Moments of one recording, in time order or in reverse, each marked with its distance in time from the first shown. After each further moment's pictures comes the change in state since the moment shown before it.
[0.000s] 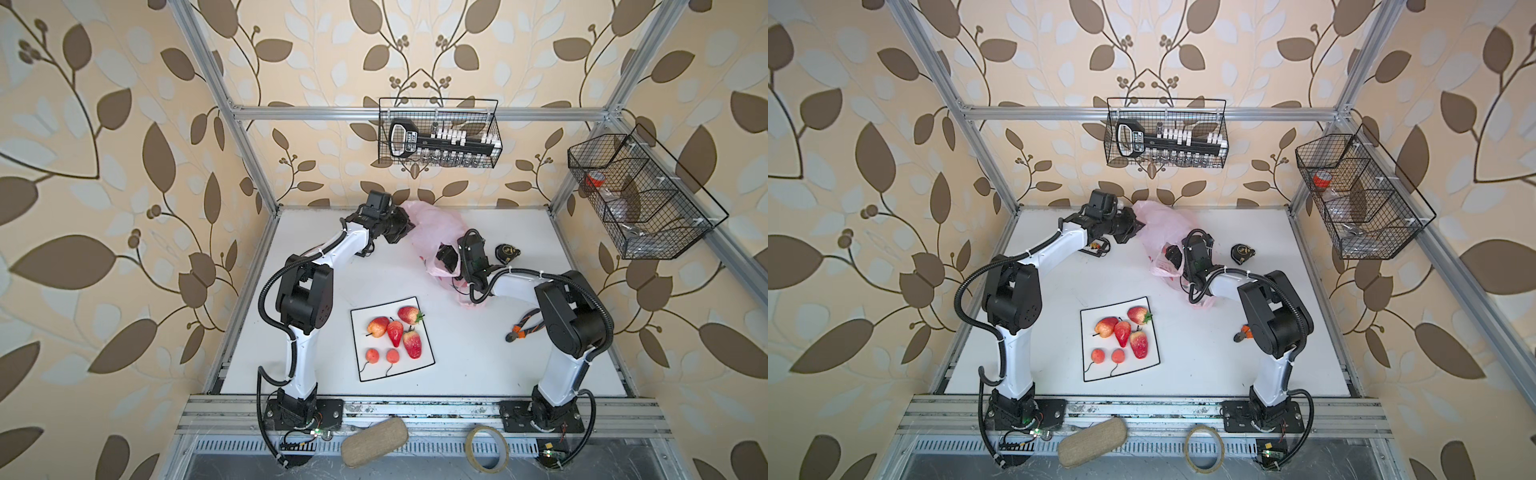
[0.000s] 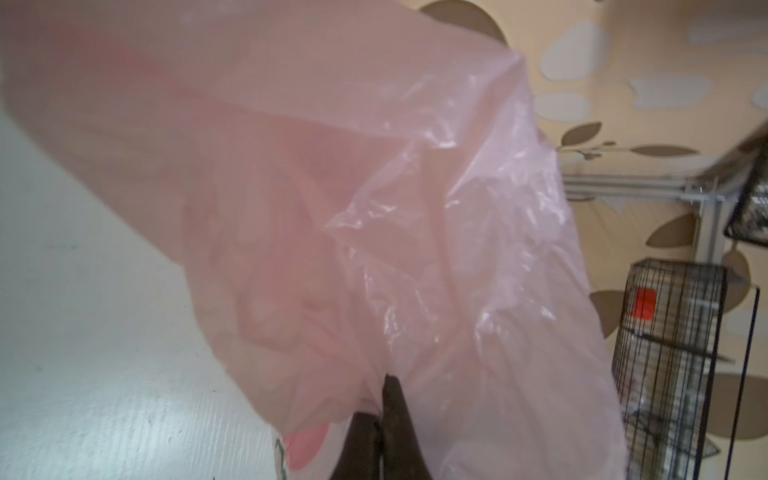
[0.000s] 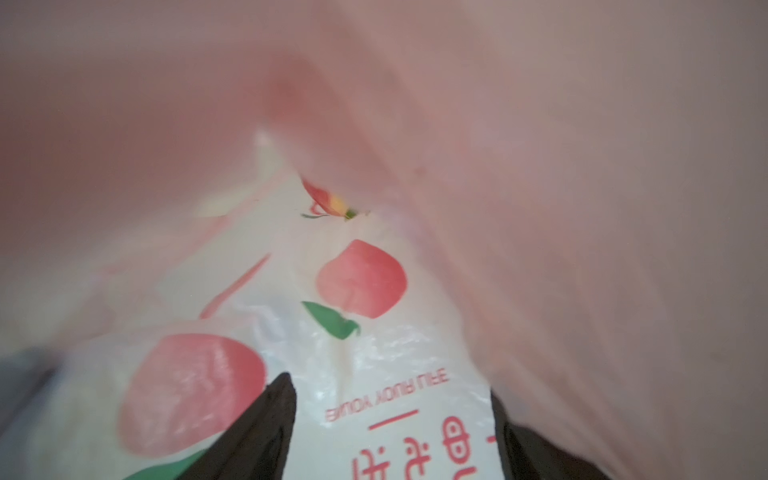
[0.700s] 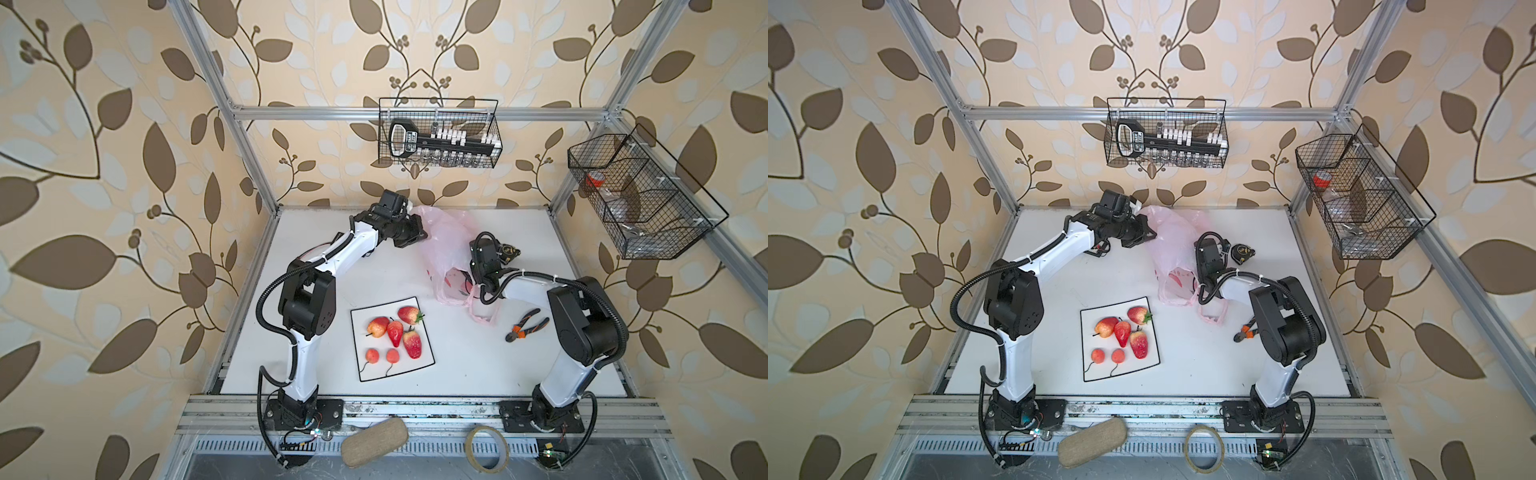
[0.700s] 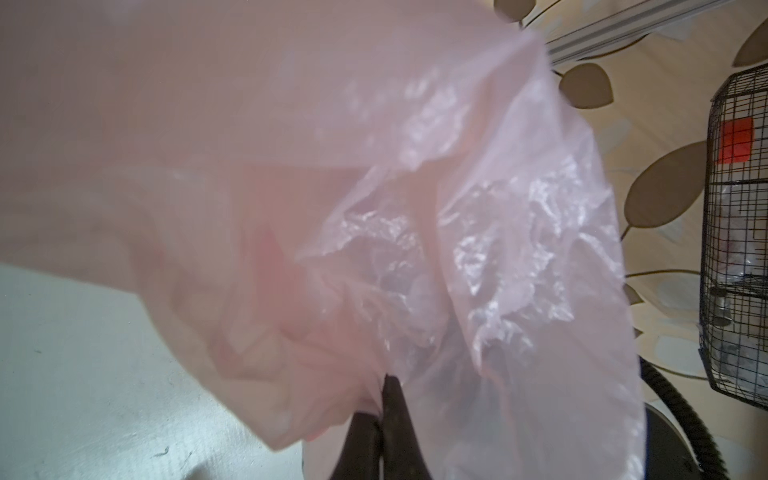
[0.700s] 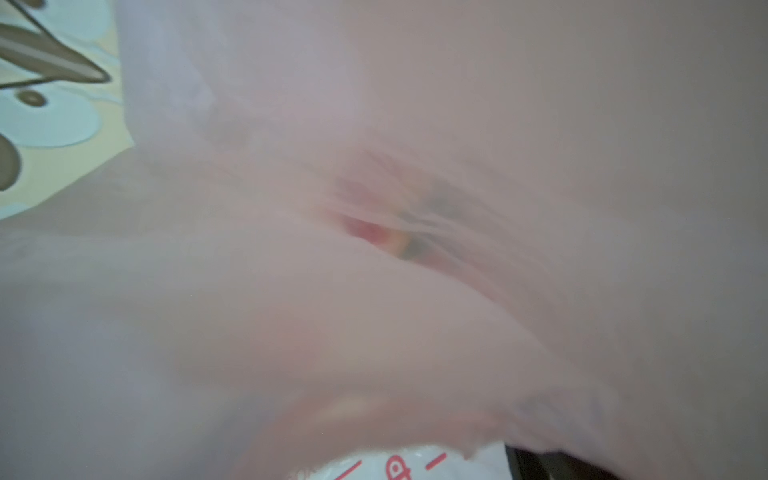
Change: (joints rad) left arm -0.056 -0.032 0.011 -0.158 0.017 0.267; right arm -0.057 -0.064 -0.058 -0.115 0.113 0.000
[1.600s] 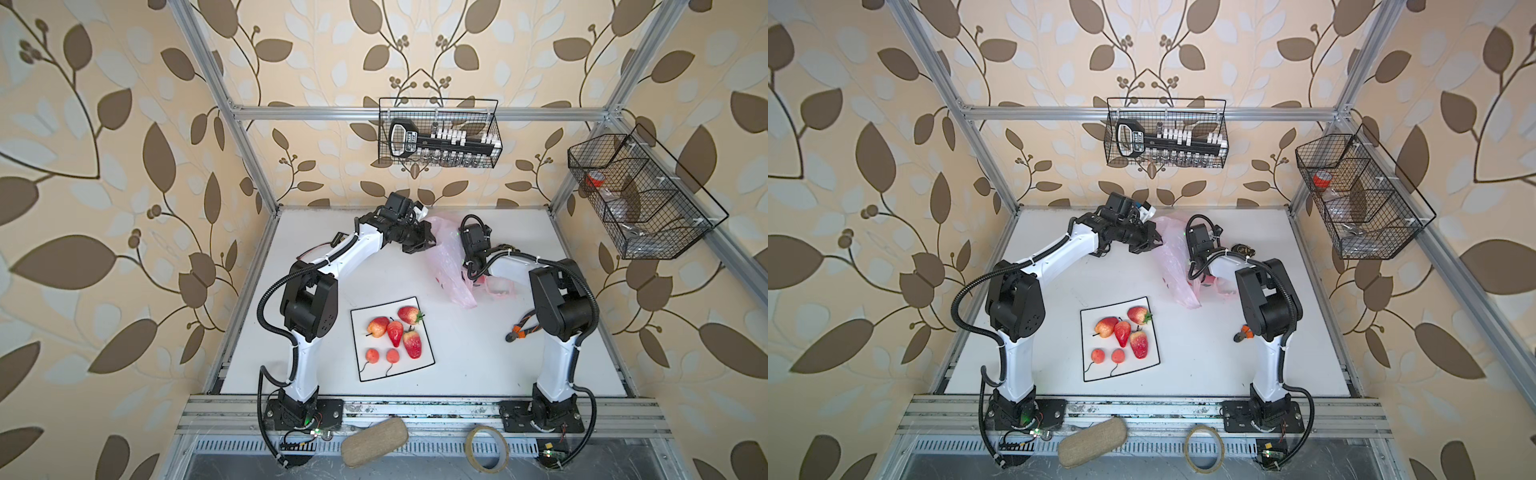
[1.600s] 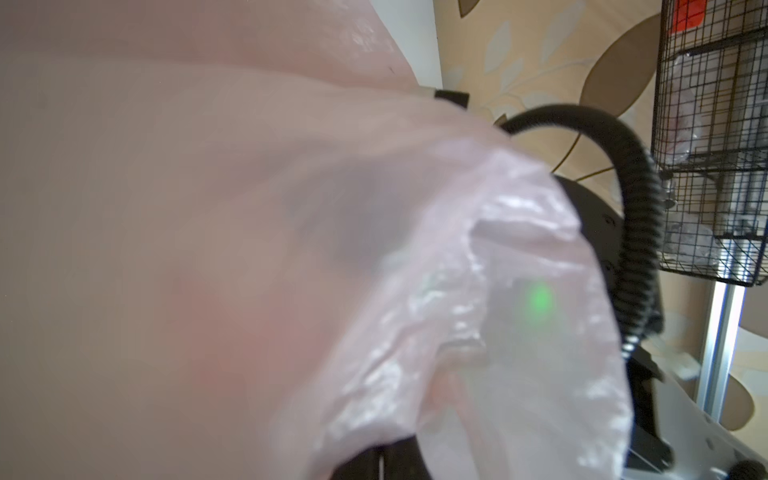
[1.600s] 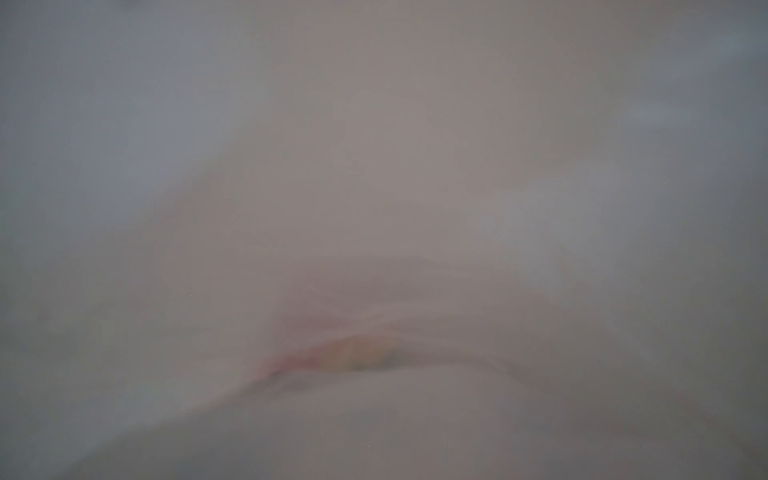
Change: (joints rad) left arm -0.040 -0.002 -0.004 -0.028 0.208 0.087; right arm -0.010 0.243 0.340 -0.221 0.070 -0.205
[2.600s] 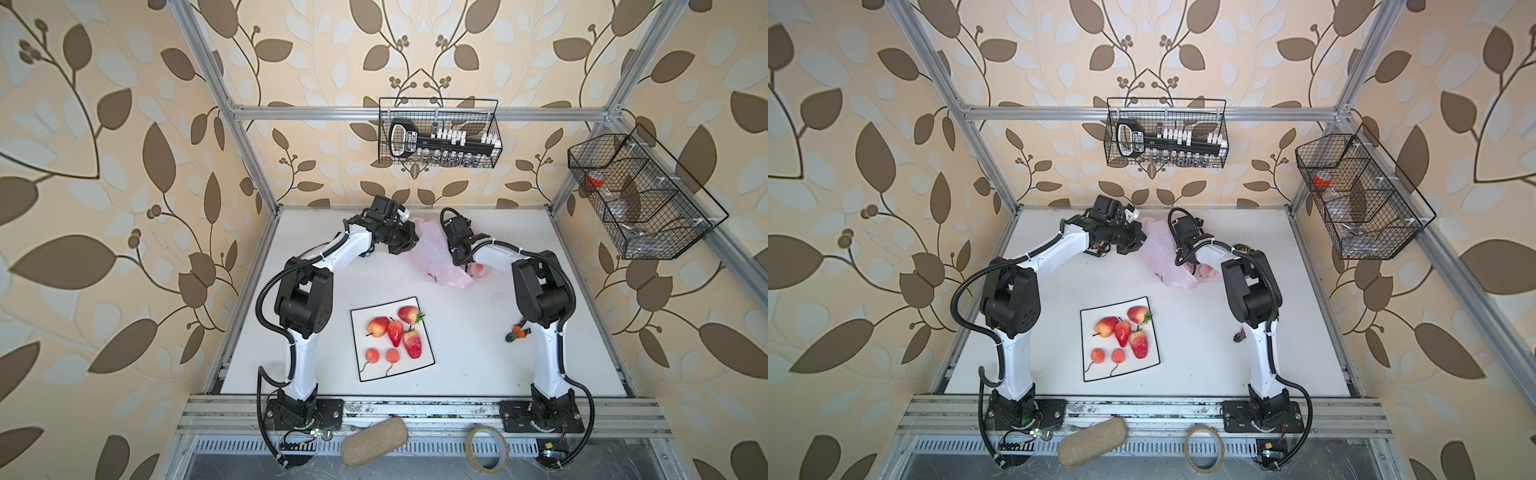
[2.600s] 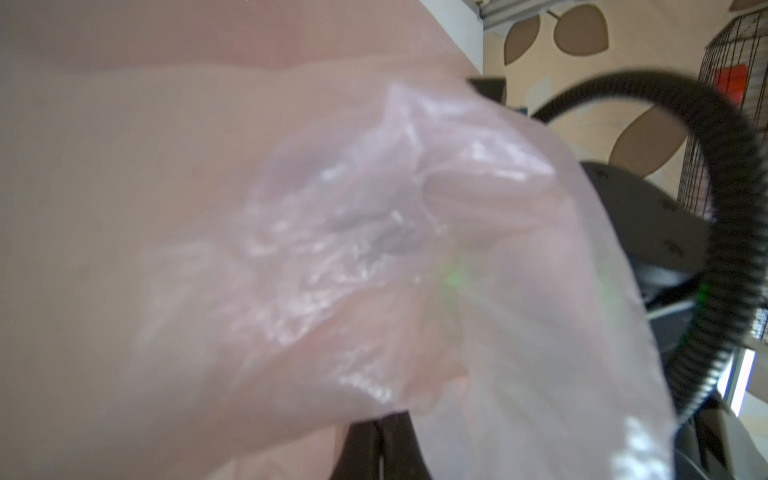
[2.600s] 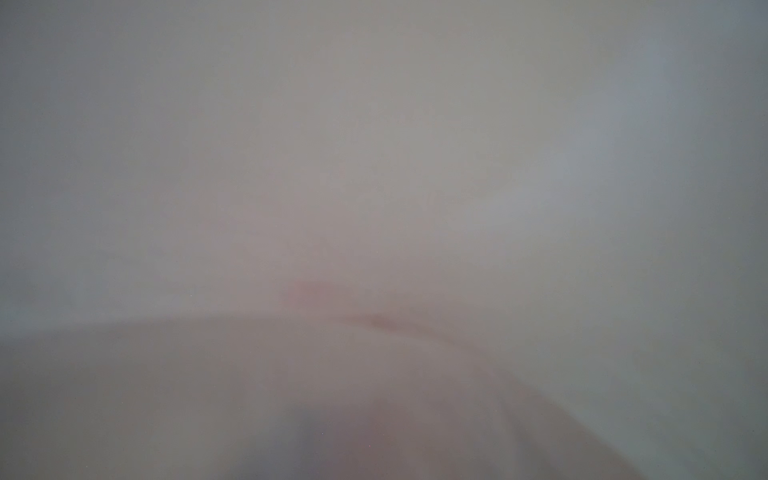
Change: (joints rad) left arm 0.109 0.000 -0.086 0.050 -0.030 -0.052; right arm 0.027 0.143 0.253 -0.254 0.007 -0.224
